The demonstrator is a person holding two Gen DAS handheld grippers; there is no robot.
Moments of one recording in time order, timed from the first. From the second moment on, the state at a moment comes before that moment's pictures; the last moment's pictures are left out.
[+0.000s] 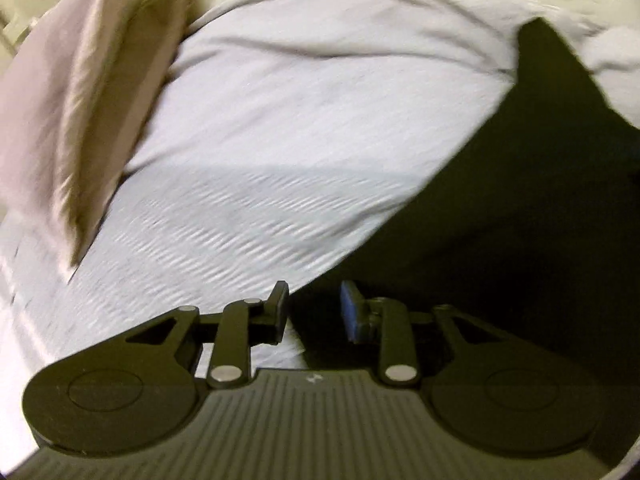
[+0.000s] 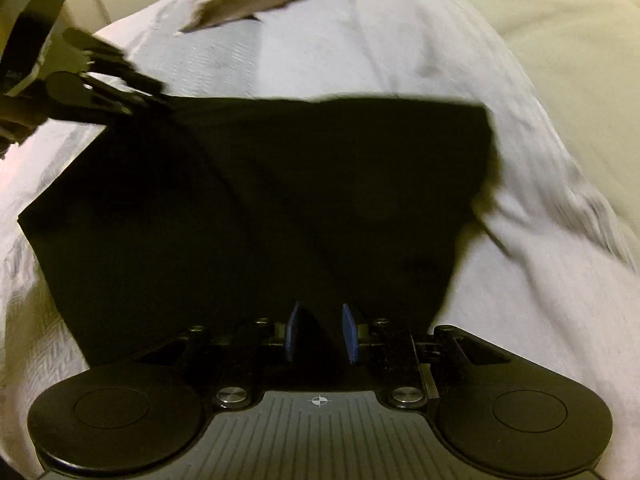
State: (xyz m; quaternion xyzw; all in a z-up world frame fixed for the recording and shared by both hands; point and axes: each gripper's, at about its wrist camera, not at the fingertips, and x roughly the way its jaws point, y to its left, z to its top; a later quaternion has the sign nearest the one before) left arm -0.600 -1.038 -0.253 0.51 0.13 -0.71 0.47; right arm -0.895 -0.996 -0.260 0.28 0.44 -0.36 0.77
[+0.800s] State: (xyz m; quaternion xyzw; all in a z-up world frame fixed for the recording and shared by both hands) left arm -0.606 -1.022 -0.224 0.46 0.16 -0.71 0.51; right arm -0.891 -1.041 -0.223 0.28 0.34 -0.43 0.79
